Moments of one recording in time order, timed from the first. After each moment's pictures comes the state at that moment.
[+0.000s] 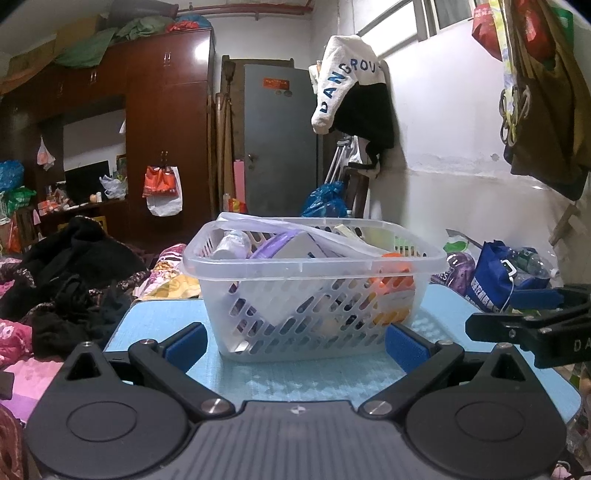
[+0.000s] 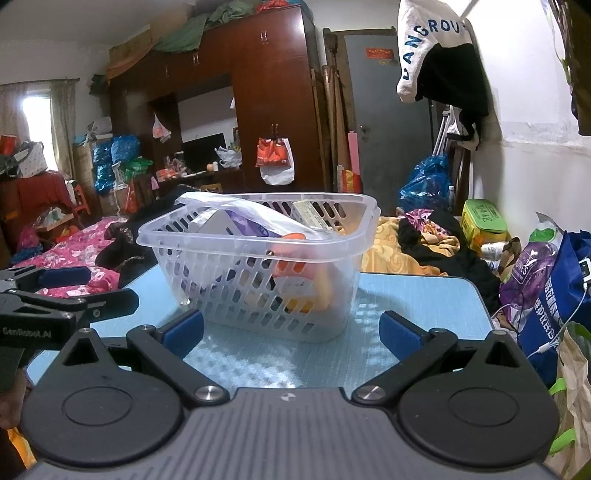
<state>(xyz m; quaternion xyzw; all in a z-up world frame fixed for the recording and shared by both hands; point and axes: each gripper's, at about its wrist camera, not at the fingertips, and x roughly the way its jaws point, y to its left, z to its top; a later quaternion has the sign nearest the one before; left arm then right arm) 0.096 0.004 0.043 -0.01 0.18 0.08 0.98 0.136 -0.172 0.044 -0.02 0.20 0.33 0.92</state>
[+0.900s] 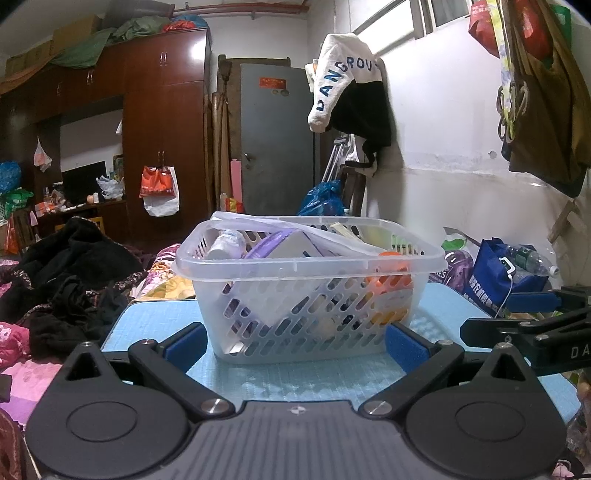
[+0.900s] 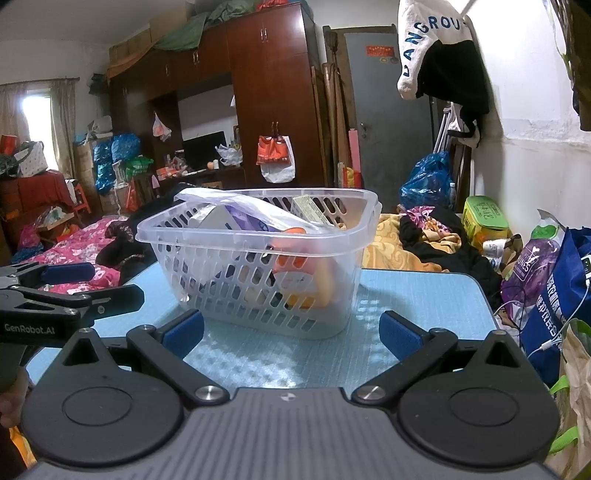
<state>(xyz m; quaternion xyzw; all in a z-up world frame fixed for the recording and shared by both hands) 0.103 -0.001 0.041 -0.01 0.18 0.07 0.98 0.137 -0.173 0.043 -0.02 0.21 0.33 0.92</state>
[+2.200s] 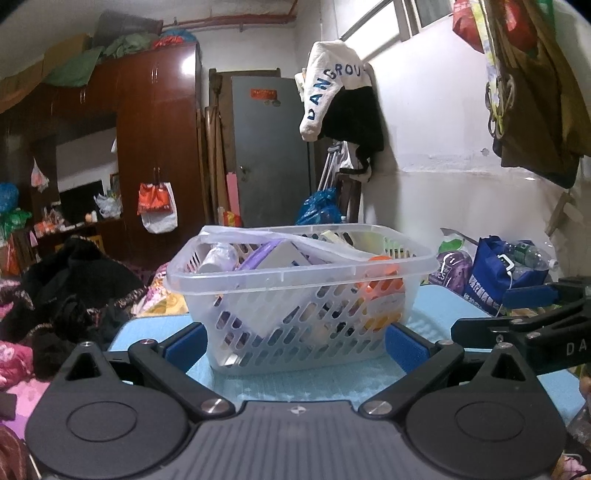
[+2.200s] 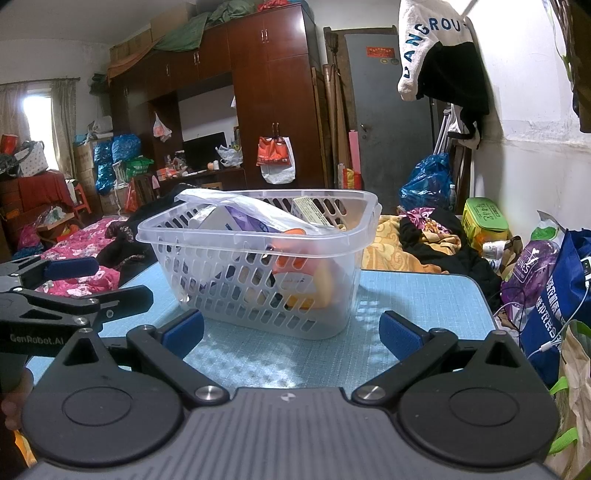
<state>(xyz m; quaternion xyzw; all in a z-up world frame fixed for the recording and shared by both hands) 0.102 -0.016 0.040 0.03 0.16 0.07 0.98 0.137 -0.173 0.042 -0.02 0.21 0.33 0.92</state>
